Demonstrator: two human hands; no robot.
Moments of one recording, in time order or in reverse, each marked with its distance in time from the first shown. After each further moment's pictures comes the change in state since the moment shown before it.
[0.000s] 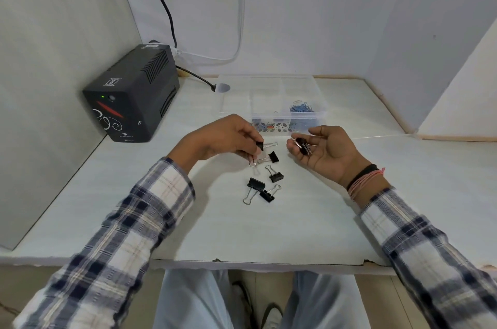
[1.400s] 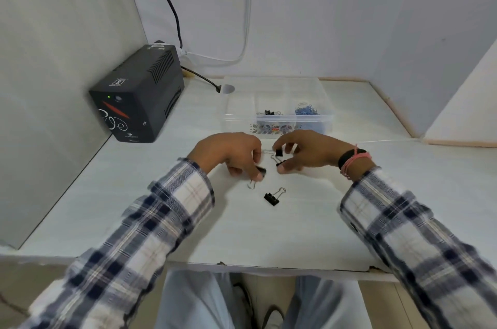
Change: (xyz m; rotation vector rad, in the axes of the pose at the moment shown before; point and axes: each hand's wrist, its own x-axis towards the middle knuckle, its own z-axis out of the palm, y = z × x) left_hand 0.004 0.012 0.014 0.731 -0.145 -0.241; right_hand 0.018 -0.010 0.025 -1.892 -0.201 -0.302
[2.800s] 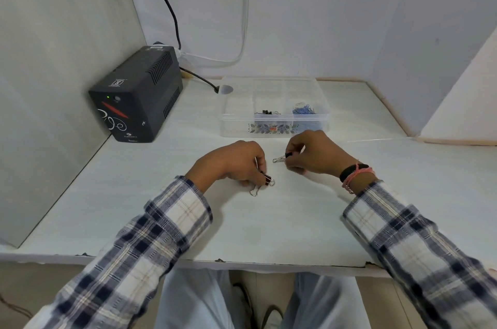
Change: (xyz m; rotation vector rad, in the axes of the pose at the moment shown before) left_hand -0.013 0.004 0.030 -0.222 0.107 0.107; right_hand -0.017 0.010 0.018 0.032 0.334 -0.049
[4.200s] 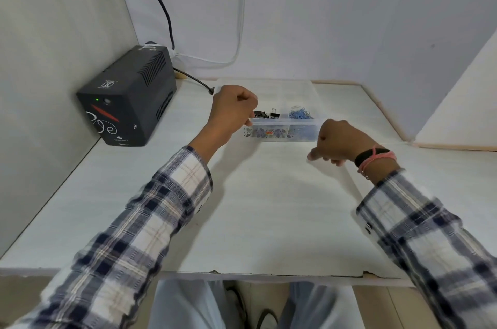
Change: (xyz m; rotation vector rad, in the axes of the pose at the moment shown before) left_hand 0.058 0.006 -0.052 -0.714 0.701 0.107; right_hand 0.003 0.000 -0.054 -0.237 -0.055 0.394
